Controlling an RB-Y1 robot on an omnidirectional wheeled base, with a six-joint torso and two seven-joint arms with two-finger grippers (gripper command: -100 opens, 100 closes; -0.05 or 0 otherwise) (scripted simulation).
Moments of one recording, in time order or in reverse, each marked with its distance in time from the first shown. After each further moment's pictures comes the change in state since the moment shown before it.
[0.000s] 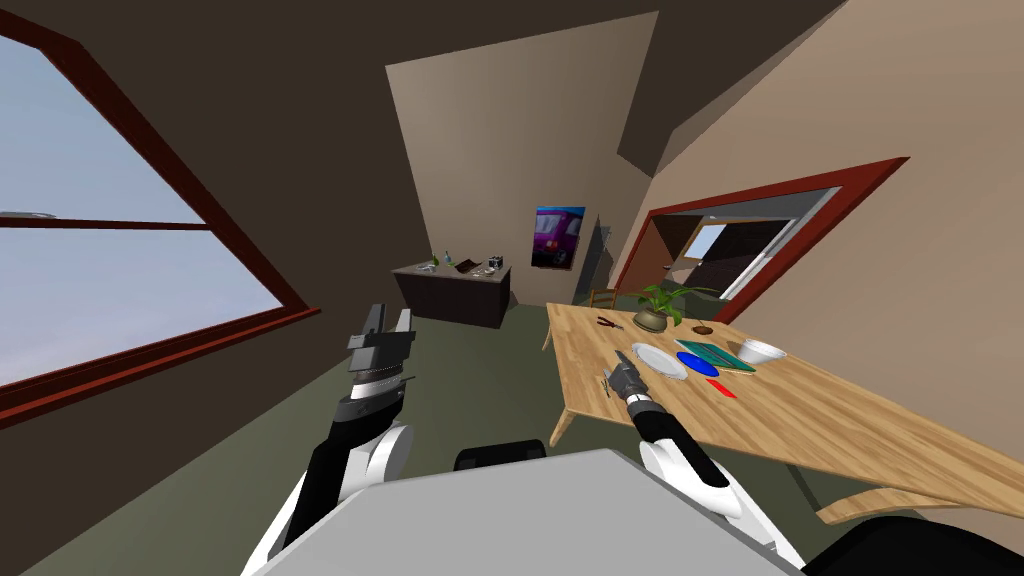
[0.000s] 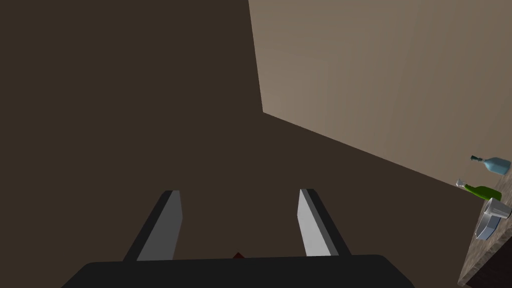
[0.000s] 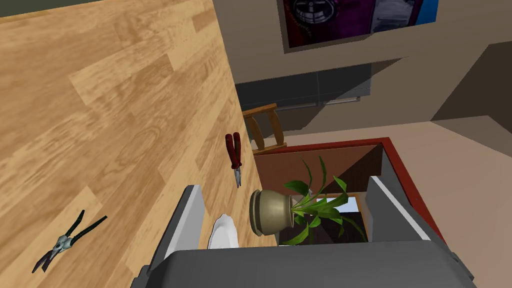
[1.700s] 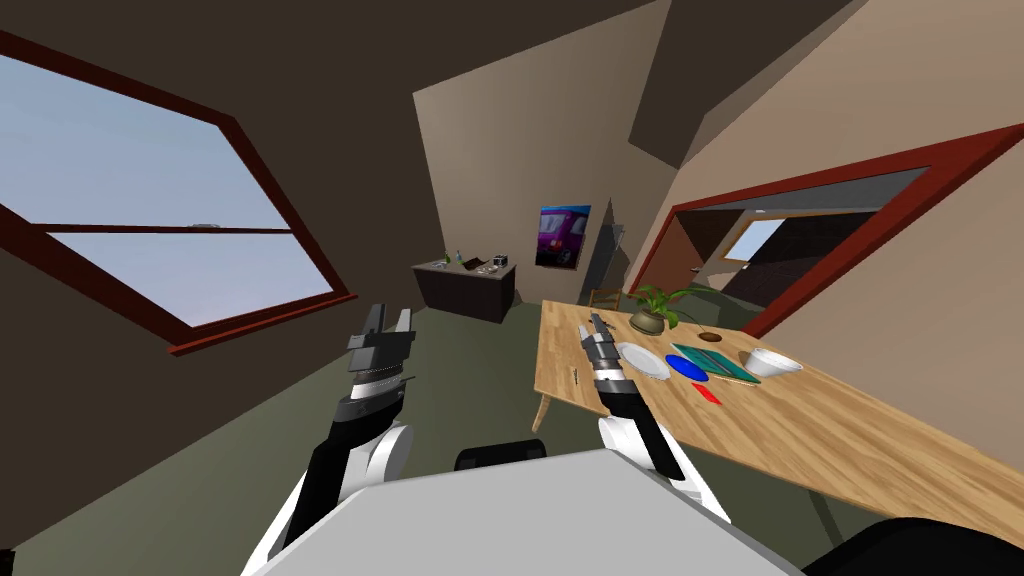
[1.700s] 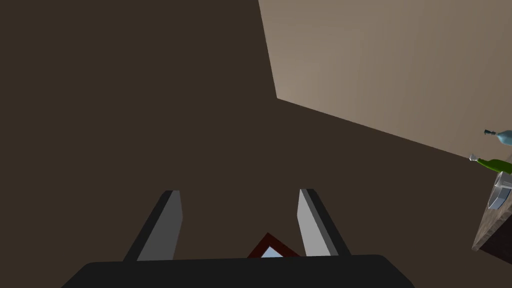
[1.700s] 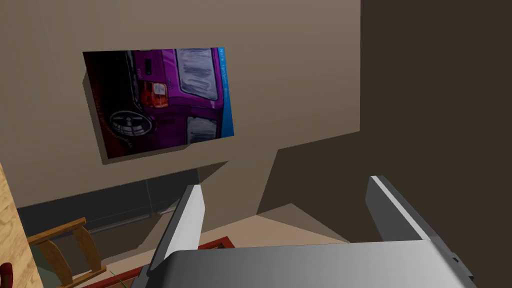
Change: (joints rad) left arm 0.000 0.000 0.000 0.000 0.000 0.000 0.000; right arm -0.083 0.112 0.196 -0.208 0.221 -0.394 0.228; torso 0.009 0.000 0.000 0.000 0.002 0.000
